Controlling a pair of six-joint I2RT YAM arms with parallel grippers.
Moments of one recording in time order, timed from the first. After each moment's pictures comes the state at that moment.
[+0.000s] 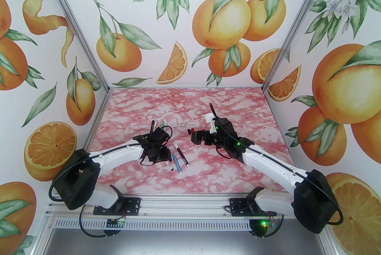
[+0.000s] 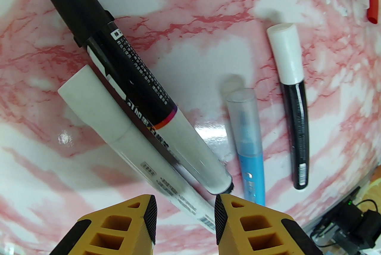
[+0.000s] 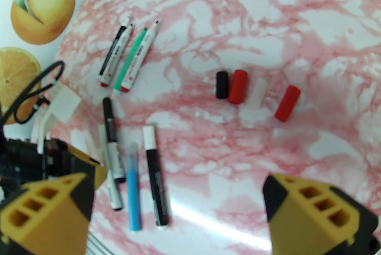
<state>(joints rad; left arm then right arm) -0.68 1.48 0.77 -0.56 0.12 -0.83 0.57 1.25 0.73 -0.14 -0.21 0.50</state>
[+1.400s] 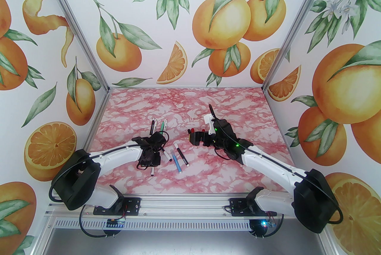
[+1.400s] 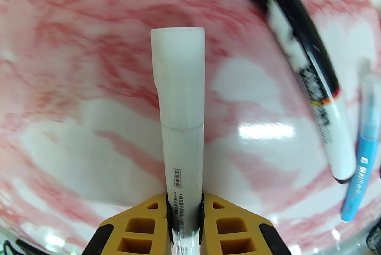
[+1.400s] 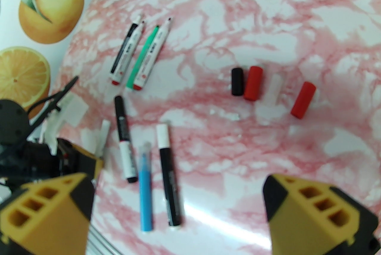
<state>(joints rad) -0.66 1.46 0.74 -0.74 -0.11 -0.70 0.60 1.25 0.71 -0.10 -0.23 0.54</state>
